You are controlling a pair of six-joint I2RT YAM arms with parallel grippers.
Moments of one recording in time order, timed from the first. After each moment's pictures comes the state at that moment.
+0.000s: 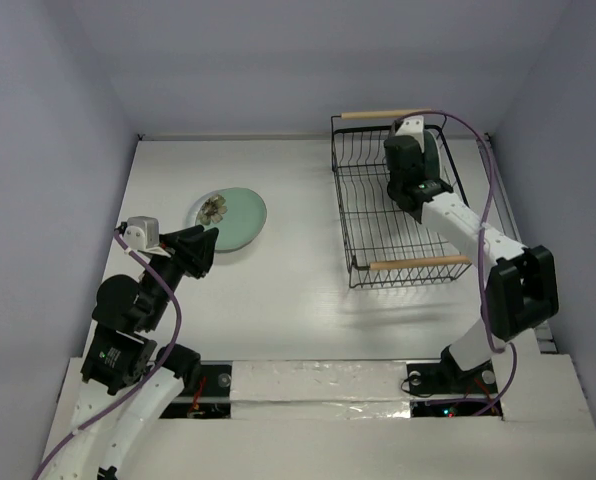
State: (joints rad) left arm -0.41 0.34 0.73 -0.29 -0.03 -0.35; right arm 0.40 1.61 1.31 -0.21 0.73 0.03
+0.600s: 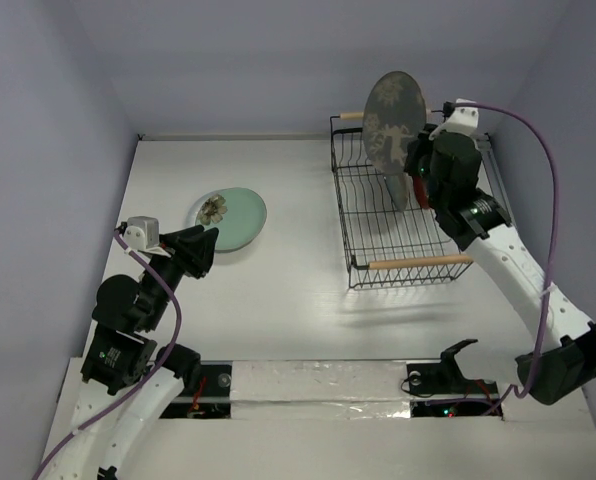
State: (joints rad) left arm -0.41 0.34 0.73 -0.29 -0.03 -0.35; right arm 0.43 1.23 1.31 -0.22 0.46 0.28
